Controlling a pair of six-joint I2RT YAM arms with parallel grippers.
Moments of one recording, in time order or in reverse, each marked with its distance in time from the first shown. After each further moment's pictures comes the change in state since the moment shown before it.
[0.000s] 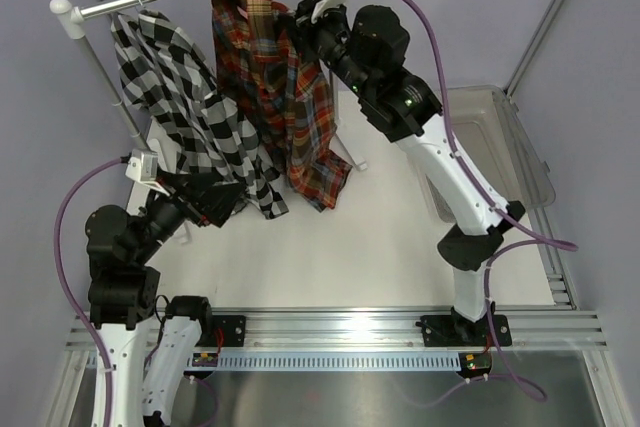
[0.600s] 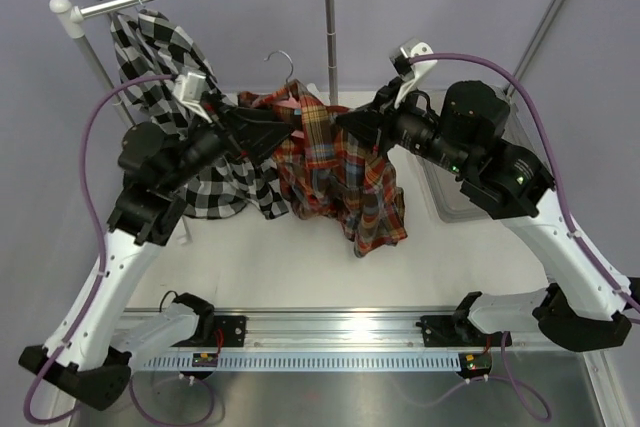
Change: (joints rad) left arm -0.357 0.469 0.337 0.305 -0.113 -0.072; right arm 0.022 -0.689 -0.748 -0.197 -0.164 0.247
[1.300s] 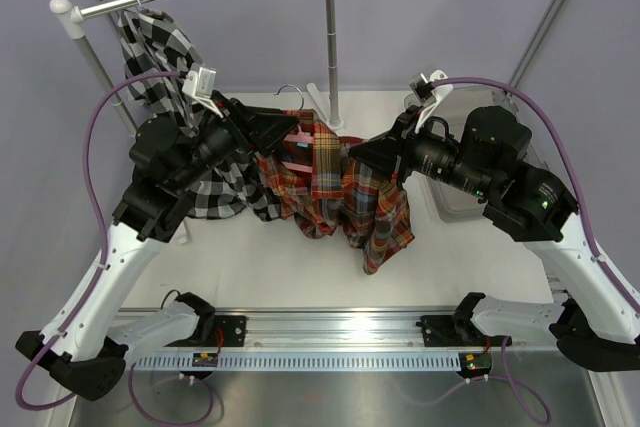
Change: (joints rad) left arm -0.131 0.061 0.047 -0.064 -0.181 0.042; right arm 0.001 -0.163 -0.156 -0.067 -0.089 0.150
